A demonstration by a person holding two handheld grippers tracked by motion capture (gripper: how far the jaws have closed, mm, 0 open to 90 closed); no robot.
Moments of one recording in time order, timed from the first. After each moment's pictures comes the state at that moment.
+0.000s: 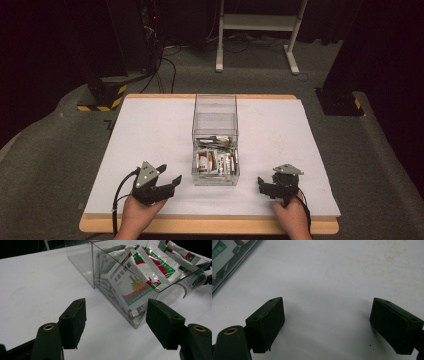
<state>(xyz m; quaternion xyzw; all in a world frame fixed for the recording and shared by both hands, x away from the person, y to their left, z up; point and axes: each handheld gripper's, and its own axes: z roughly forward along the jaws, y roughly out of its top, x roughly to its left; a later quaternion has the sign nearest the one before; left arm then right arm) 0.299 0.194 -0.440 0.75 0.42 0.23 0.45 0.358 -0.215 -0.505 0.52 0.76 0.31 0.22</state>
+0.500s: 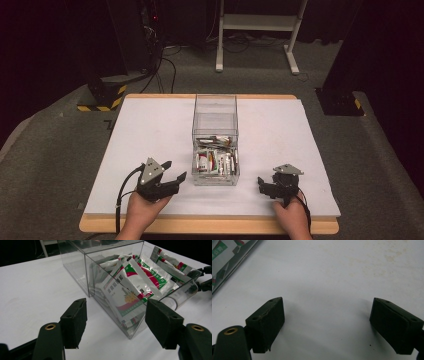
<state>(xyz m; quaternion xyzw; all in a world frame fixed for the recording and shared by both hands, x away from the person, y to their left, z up) 0.306 0.182 -0.430 0.75 0.41 0.23 0.46 0.358 -0.215 -0.506 0.52 0.76 0.31 0.22</state>
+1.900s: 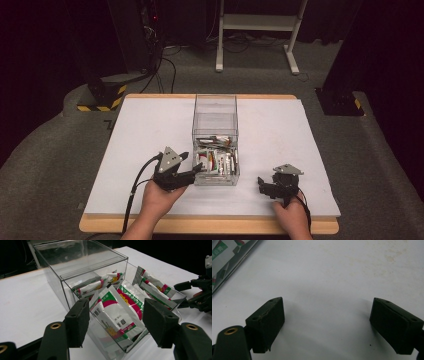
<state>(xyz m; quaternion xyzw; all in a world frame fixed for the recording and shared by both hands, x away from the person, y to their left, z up) 0.329 0.141 -0.411 0.76 0.39 0.22 0.47 0.358 -0.215 -0.506 0.52 0.76 0.31 0.22</state>
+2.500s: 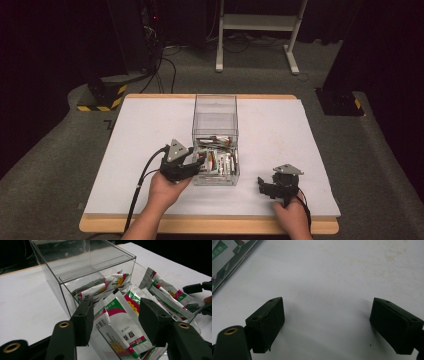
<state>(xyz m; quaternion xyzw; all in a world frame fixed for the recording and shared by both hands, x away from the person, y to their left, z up) 0.356 0.129 -0.413 0.76 0.40 0.21 0.46 0.358 -0.215 -0.506 0.52 0.76 0.31 0.22</state>
